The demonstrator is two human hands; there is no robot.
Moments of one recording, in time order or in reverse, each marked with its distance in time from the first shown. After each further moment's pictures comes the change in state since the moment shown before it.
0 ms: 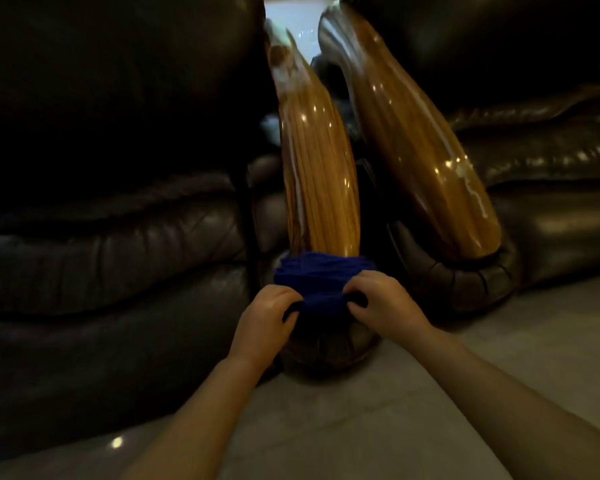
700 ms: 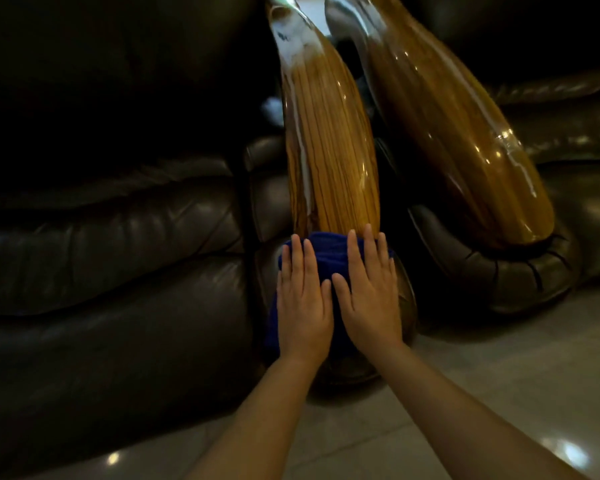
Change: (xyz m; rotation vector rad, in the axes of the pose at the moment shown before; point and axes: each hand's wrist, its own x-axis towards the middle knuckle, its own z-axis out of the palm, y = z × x) left_hand 0.031 -0.004 0.093 -0.078 0.195 -0.145; right_hand 0.035 0.014 0.102 -0.078 0.398 0.156
